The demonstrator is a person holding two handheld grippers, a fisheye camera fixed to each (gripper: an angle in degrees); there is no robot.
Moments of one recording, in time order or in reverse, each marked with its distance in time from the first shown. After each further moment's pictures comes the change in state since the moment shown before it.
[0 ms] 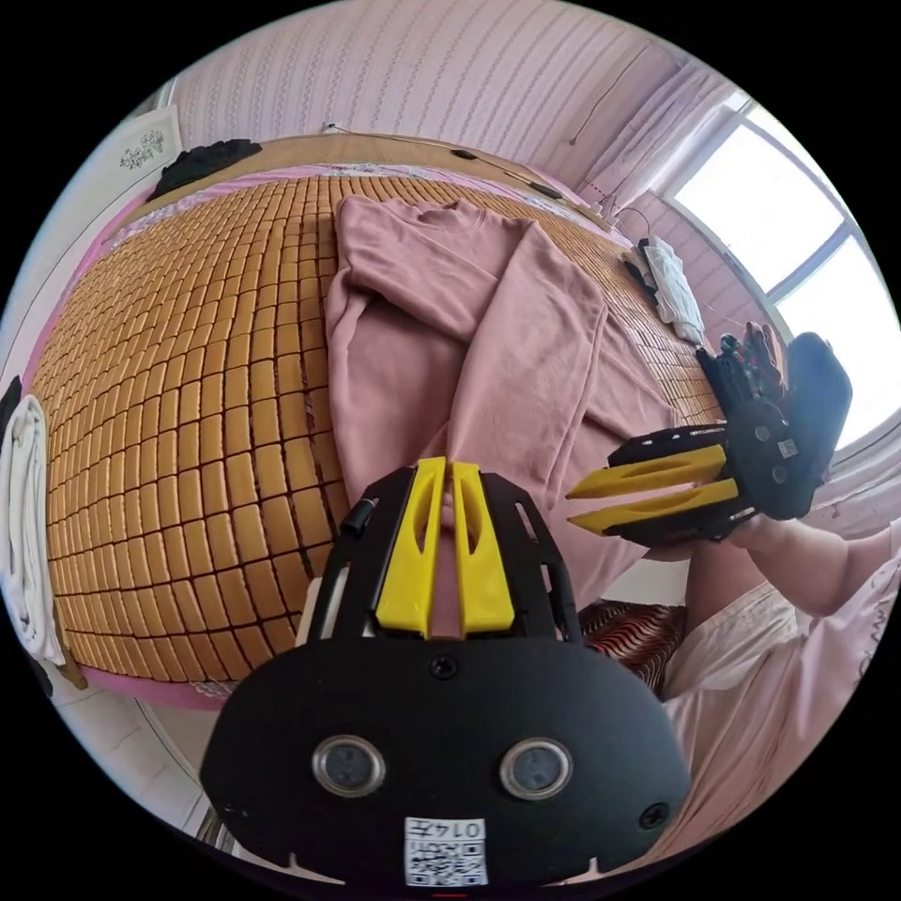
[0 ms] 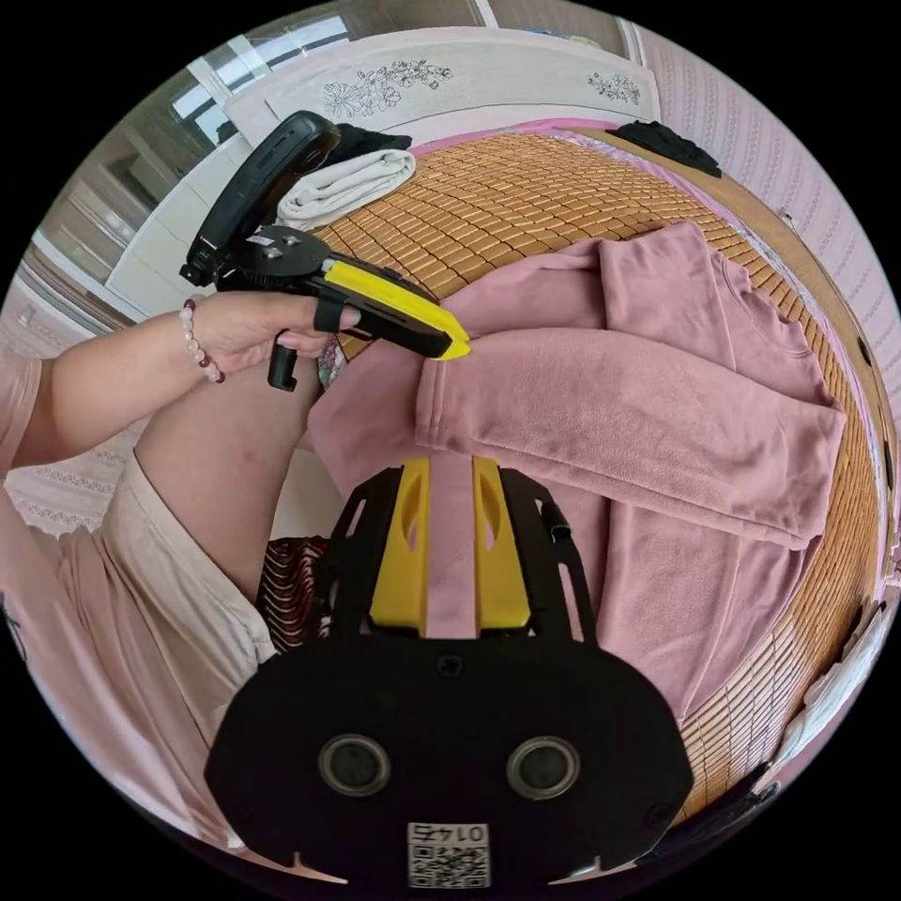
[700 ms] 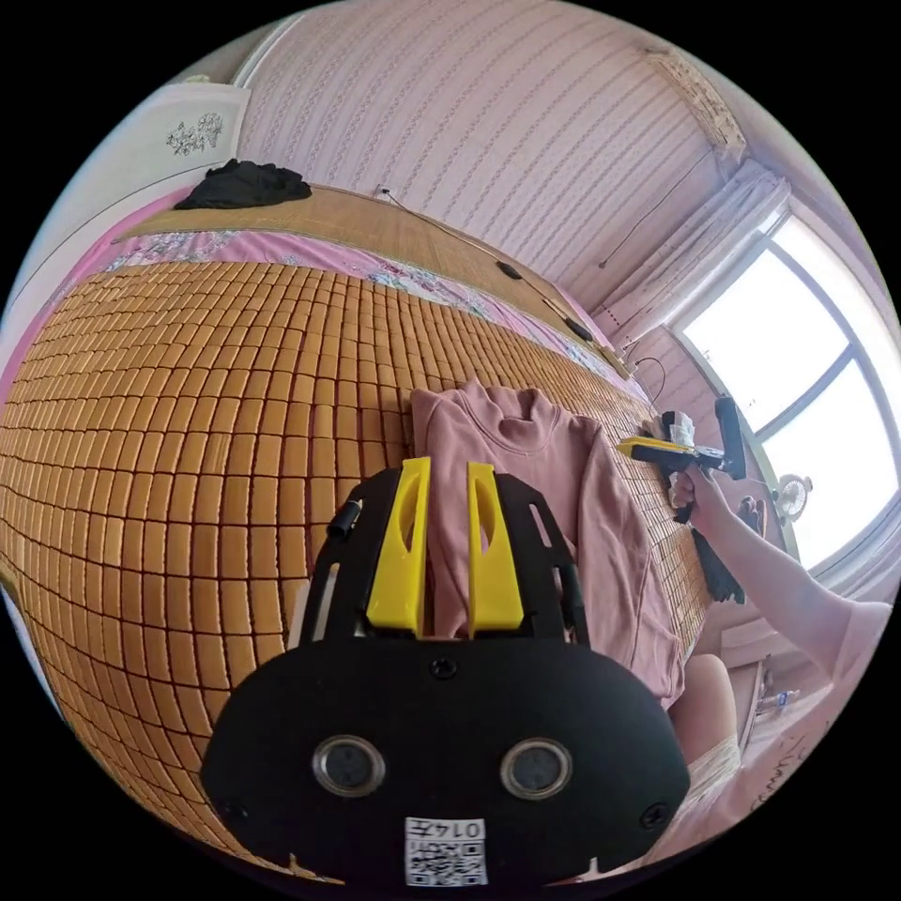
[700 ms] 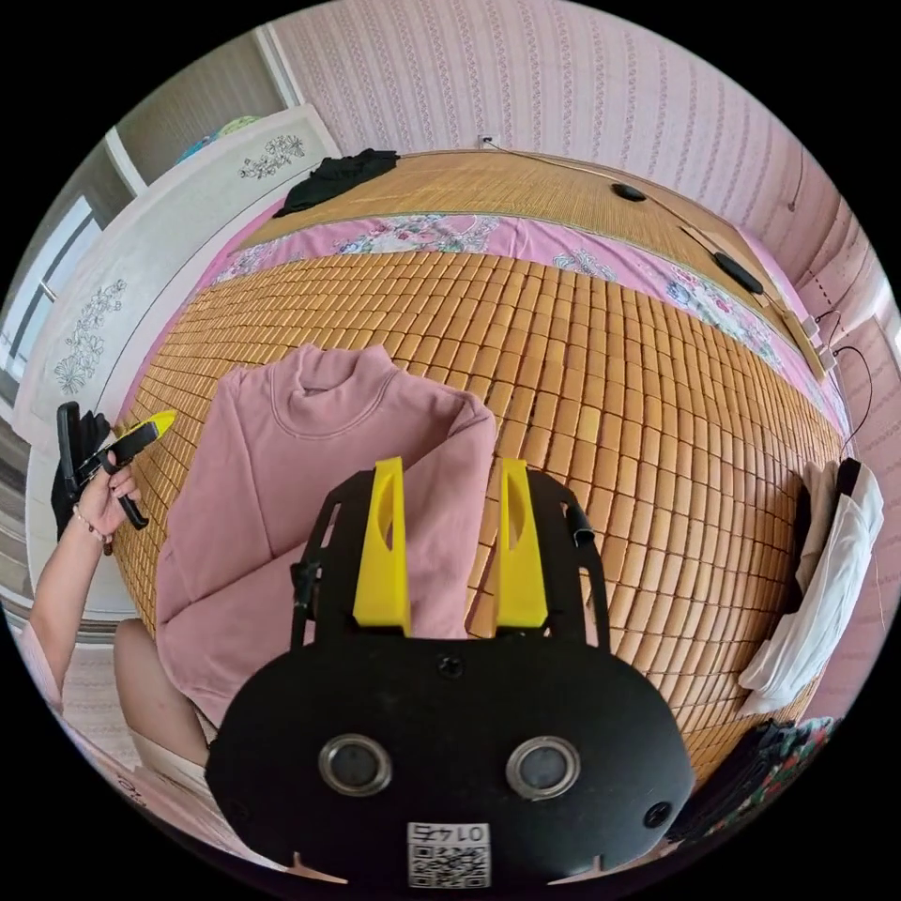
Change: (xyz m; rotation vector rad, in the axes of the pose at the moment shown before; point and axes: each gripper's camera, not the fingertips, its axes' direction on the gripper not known) left arm -0.155 -0.152 -0.040 0.312 0.125 -0.169; right arm 0.388 0.008 -0.110 0.144 0.272 0.644
